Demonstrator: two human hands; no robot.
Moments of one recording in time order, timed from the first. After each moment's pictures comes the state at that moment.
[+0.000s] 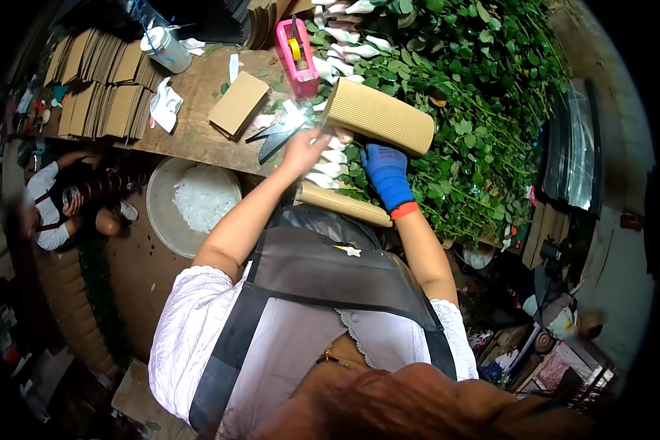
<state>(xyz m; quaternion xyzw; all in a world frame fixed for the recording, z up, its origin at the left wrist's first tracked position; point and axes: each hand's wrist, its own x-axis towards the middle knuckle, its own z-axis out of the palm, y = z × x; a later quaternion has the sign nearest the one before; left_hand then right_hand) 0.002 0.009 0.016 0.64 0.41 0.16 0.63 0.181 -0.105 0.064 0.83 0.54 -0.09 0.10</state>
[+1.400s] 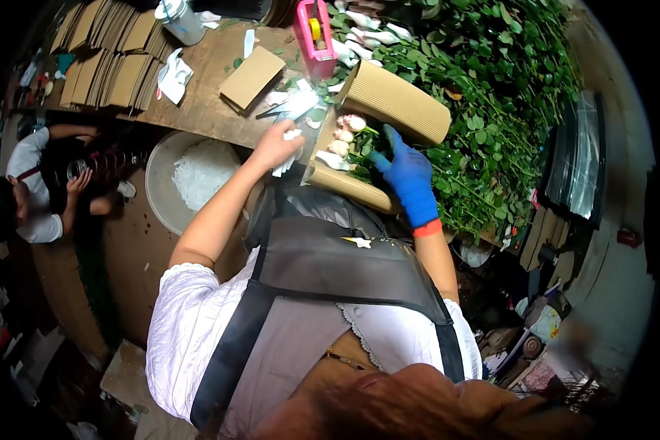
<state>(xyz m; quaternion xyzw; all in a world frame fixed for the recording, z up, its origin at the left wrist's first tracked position) -0.087 0.021 0.022 0.69 0.42 0.13 0.57 0.158 -0.131 0.139 0.82 0.54 -0.21 0.02</state>
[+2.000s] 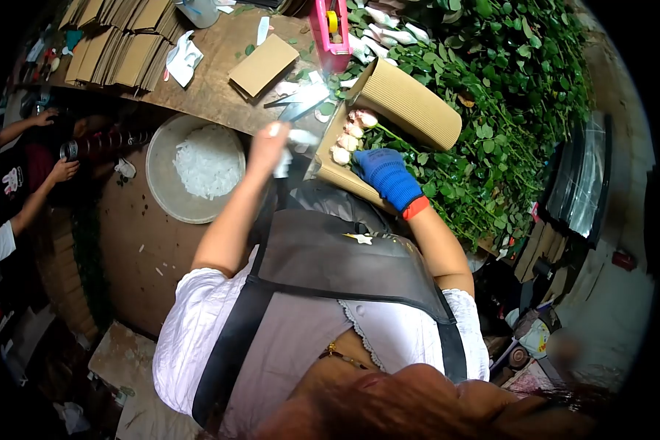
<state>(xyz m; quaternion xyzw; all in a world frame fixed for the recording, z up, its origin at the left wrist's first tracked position) -0.111 -0.010 0.018 0.48 0.55 0.24 0.64 0.135 -0.110 0.094 0.64 0.71 -0.26 0.16</state>
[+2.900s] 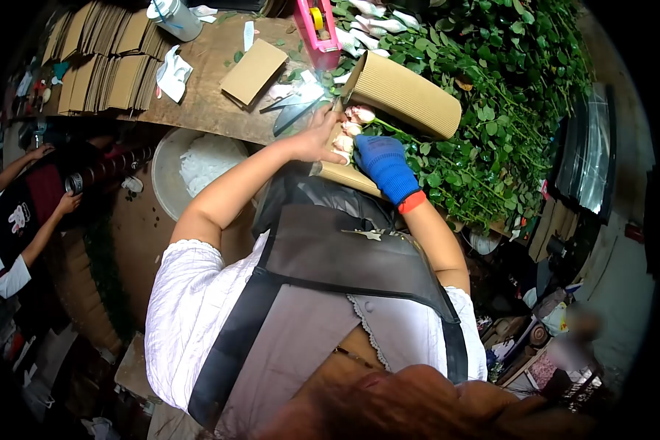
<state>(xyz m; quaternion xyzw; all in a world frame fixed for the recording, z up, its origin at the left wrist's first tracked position) -0.038 0.018 0.006 0.83 0.19 -0.03 0.52 0.125 -0.099 0.094 0.72 0.64 -0.23 0.13</state>
